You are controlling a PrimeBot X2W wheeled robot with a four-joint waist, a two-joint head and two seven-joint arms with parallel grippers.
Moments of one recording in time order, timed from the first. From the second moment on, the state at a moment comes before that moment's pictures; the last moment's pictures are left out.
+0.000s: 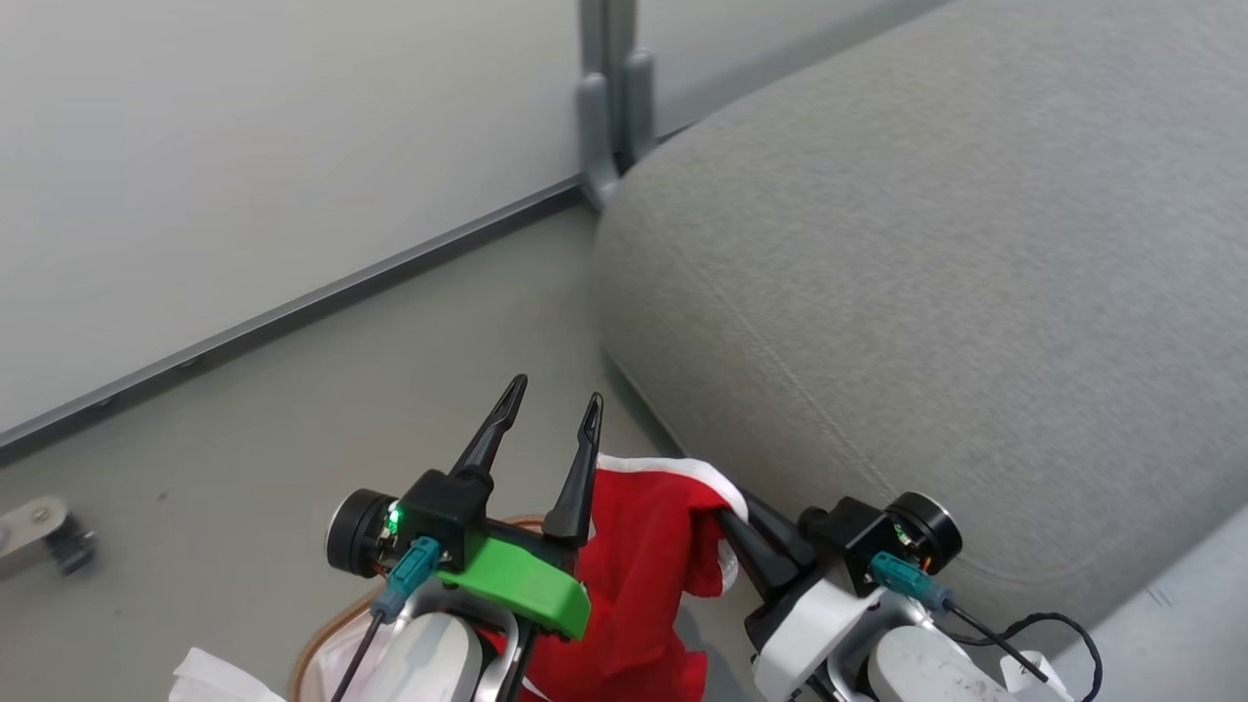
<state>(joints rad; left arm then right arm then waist) -0.24 0.05 -0.46 0.26 -0.28 -0.05 -0.26 -0.27 -0.09 0.57 0.32 0.25 0.13 -0.26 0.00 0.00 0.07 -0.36</state>
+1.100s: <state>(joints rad) -0.37 0.05 -0.41 0.33 -0.11 -0.11 -0.26 -0.83 -0.44 0.23 0.33 0.25 0.13 -0.26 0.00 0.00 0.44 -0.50</state>
